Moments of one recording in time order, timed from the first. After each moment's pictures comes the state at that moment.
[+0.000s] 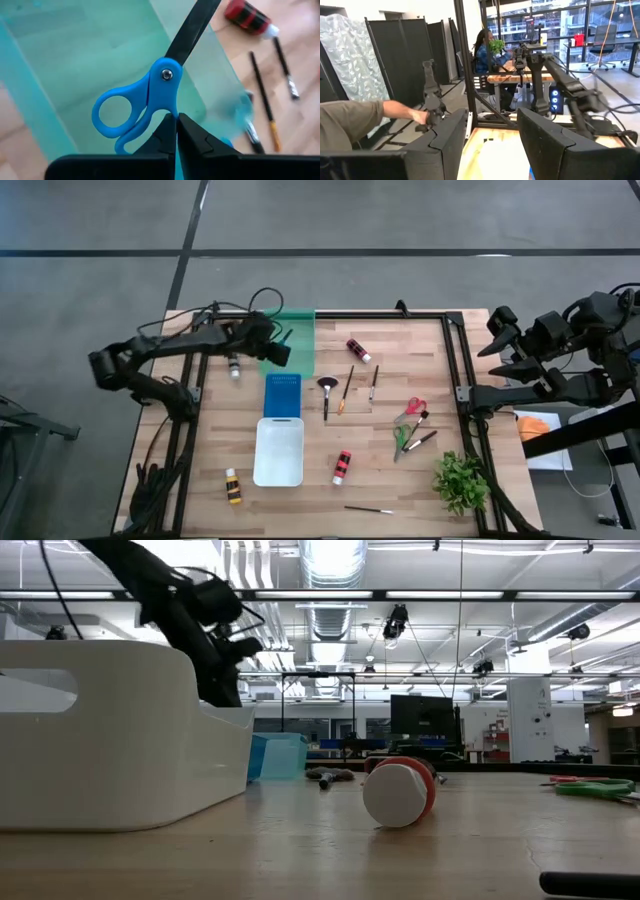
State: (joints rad) left arm 0.55 1.41 0.82 -0.35 0.06 -0.58; right arm -0.12 0.63 1.38 -0.73 -0.44 0.17
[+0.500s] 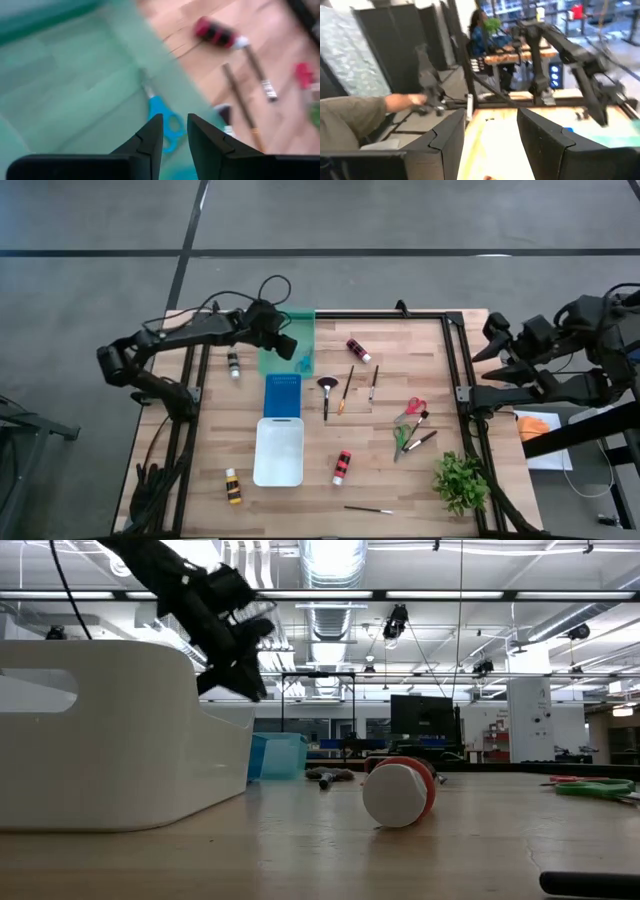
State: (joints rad) left arm 0.57 1.43 0.95 -0.35 0.15 -0.44; right arm -0.12 0.63 1.36 -0.83 -0.42 0.20
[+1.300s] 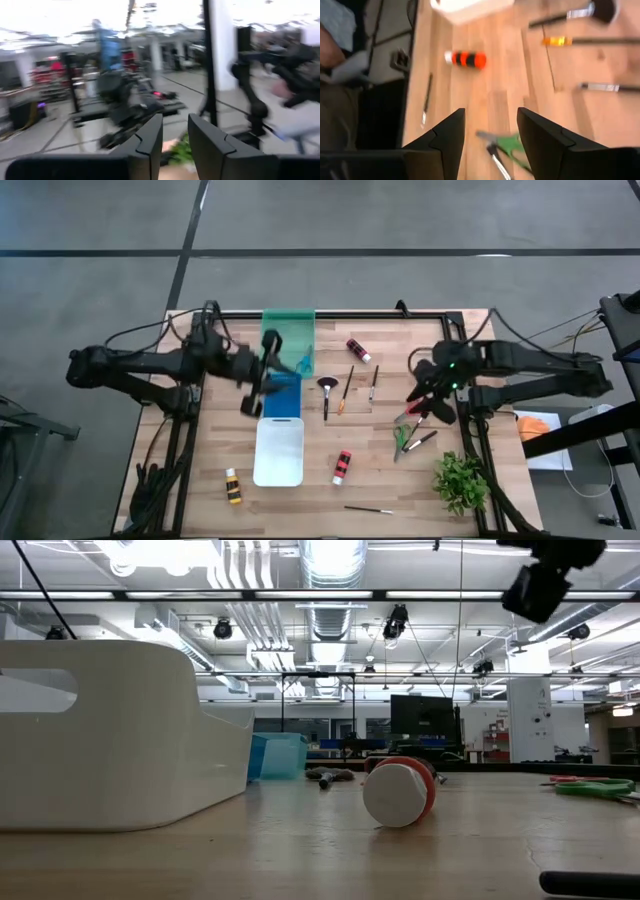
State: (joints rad) left arm -0.02 1.11 0.94 0.28 0.28 0.13; right arm -0.07 0.85 0.88 -0.87 -0.39 0.29
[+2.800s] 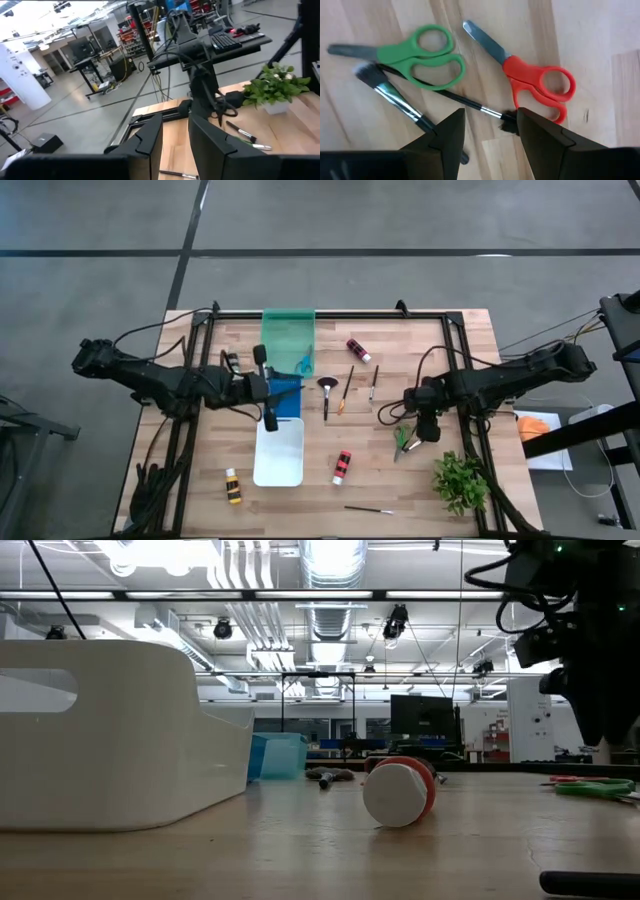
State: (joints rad) left arm -0.27 1.15 0.94 0.13 -0.47 0.34; right arm 0.13 1.11 0.63 -0.94 -0.02 0.42
